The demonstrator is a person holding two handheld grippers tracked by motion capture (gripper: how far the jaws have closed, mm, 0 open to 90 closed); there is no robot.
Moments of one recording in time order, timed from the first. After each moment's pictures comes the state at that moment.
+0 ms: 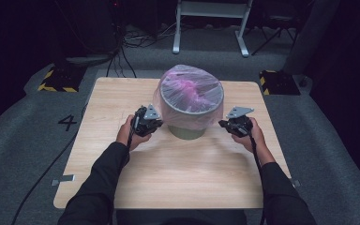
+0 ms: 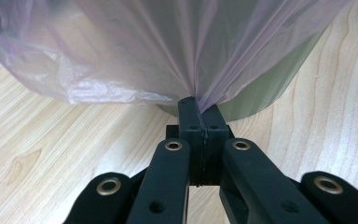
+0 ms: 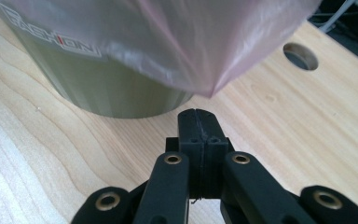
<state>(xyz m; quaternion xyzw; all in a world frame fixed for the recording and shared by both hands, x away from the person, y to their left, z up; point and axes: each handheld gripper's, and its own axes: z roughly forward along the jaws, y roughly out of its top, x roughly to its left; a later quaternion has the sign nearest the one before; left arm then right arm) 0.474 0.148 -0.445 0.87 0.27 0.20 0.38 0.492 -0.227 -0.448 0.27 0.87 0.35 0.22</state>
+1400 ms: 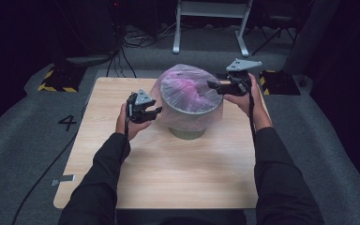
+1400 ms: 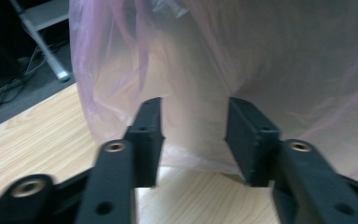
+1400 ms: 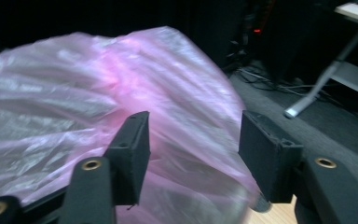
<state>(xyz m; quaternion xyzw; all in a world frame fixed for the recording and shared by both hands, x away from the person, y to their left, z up) 0.497 0.154 -0.416 0.80 0.34 0.27 0.42 0.544 -0.185 -0.313 0.25 0.81 0.46 0.25</state>
